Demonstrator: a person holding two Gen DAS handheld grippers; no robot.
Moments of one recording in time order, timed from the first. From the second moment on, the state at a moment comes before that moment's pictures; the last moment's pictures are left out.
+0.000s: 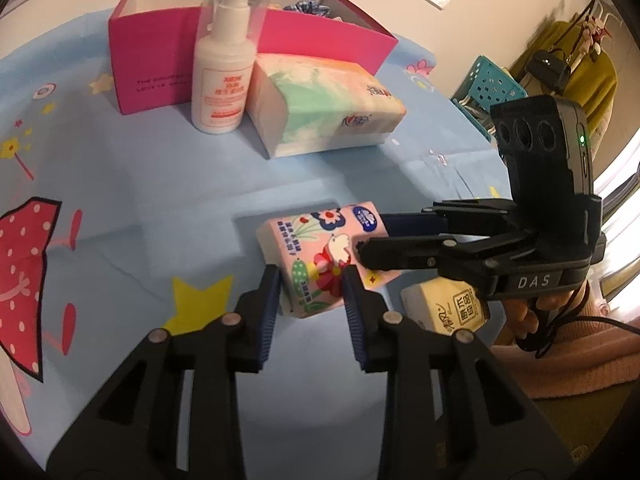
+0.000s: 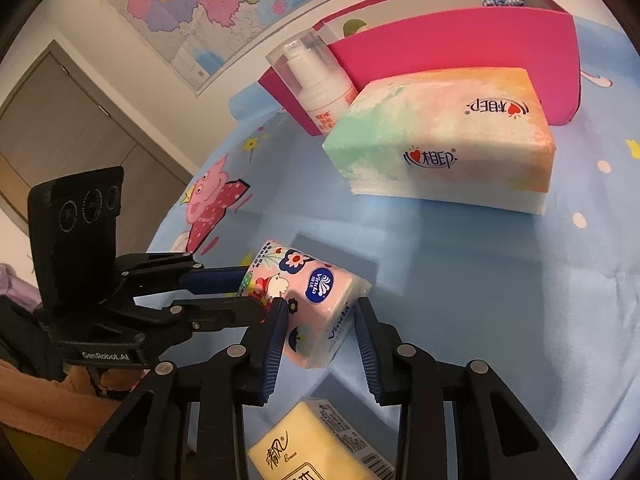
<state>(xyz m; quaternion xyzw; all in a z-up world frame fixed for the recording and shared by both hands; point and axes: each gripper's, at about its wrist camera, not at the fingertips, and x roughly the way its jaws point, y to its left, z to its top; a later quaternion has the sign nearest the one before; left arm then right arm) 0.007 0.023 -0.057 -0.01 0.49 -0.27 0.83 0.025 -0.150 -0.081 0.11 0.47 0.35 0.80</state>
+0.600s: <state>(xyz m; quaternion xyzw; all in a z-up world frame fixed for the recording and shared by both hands) 0.005 0.001 -0.038 0.01 0.47 -0.28 0.84 0.015 -0.160 -0.056 0.09 0.44 0.33 0.83</state>
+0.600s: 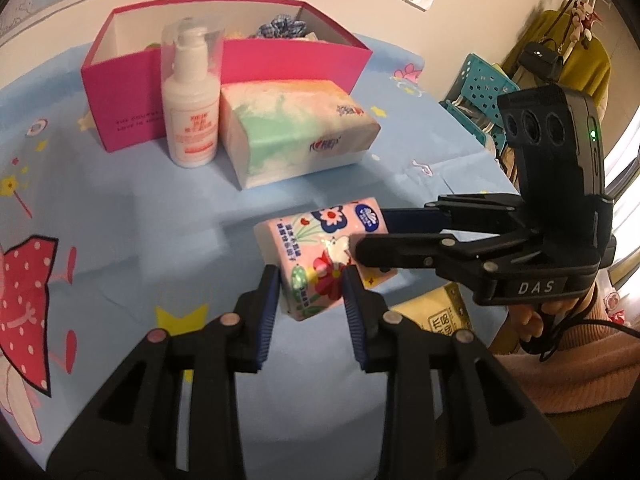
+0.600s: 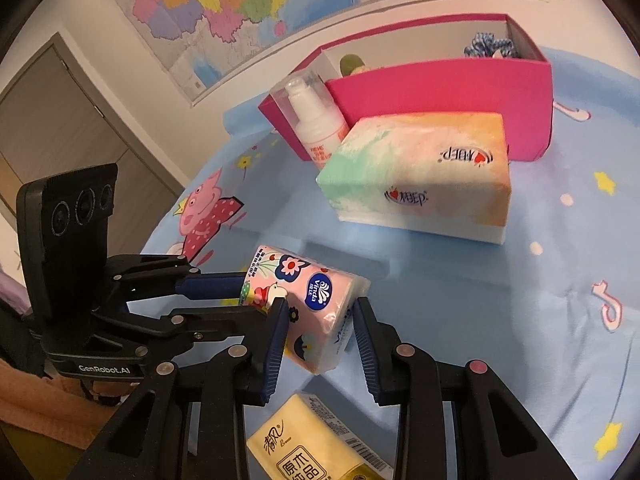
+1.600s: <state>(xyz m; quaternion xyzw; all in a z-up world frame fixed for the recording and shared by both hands) 0.018 -0.017 -0.002 0.02 0.42 -0.28 0.86 0.019 -0.180 -0.019 0.09 0.39 0.32 0.86</state>
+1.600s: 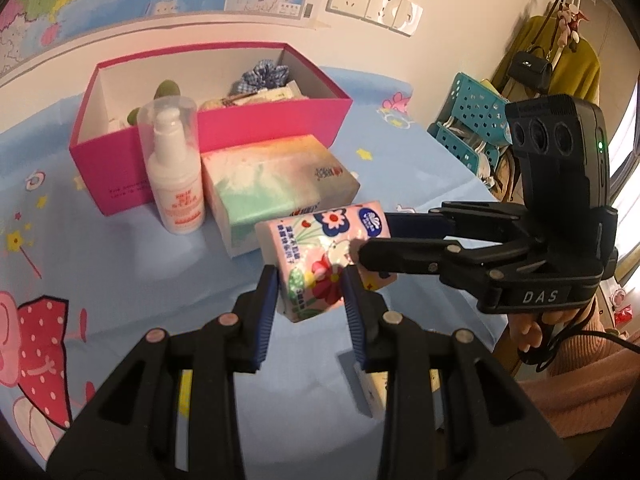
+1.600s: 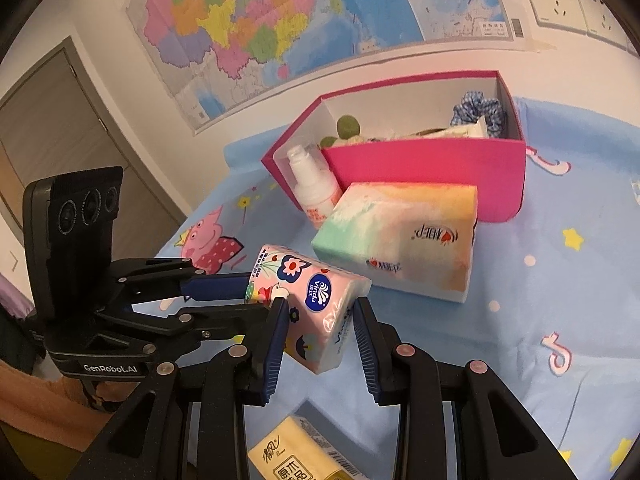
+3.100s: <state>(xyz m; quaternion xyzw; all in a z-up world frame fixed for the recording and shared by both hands) 0.161 -0.034 0.064 0.01 0.37 -0.25 0.90 0.145 -0.190 0.049 0.06 0.31 0.29 0.90</state>
